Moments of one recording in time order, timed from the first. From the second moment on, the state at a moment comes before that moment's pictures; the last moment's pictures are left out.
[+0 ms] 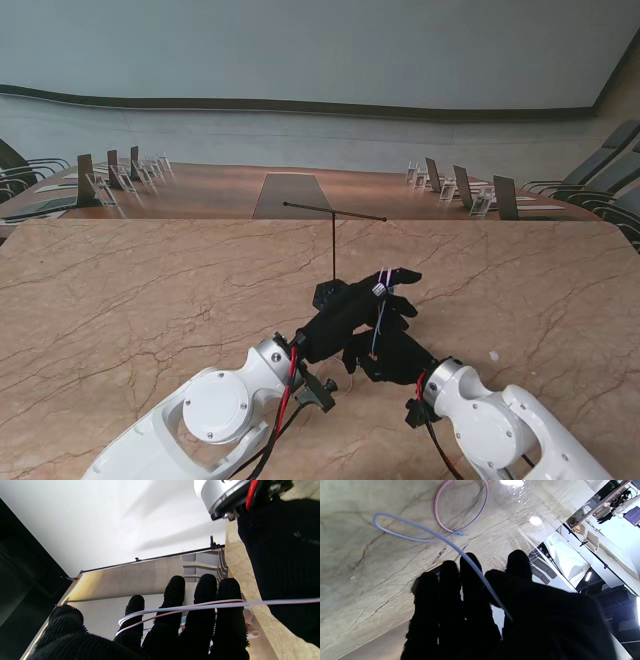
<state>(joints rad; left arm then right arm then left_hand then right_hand) 1.45 -1.18 -0.82 -1.77 -0.22 -0.20 -0.08 -1.72 -1.05 1.21 -1.76 -0.56 -0.15 0.19 0.55 0.17 -0.02 -0.04 0.27 0.10 0.36 0.34 0.65 0.33 0.35 0.49 0.54 0.43 0.48 0.50 0.26 0.38 0.90 0.46 0.84 -0.47 1.14 -0.09 0.76 -0.19 1.08 0.59 0.84 0.19 0.79 0.36 0.56 0.15 0.73 0.44 0.26 0.11 1.14 0.38</state>
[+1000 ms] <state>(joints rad) 1.48 -1.18 -0.84 -1.74 -0.27 -0.18 -0.12 -1.37 -1.07 1.15 -1.47 -0.65 -0.09 0.15 0.55 0.17 -0.02 -0.04 0.28 0.11 0.36 0.34 0.67 0.31 0.35 0.47 0.61 0.46 0.55 0.48 0.37 0.43 0.95 0.46 0.85 -0.50 1.16 -0.09 0.80 -0.18 1.09 0.63 0.88 0.23 0.93 0.37 0.63 0.20 0.86 0.48 0.32 0.17 1.26 0.44</state>
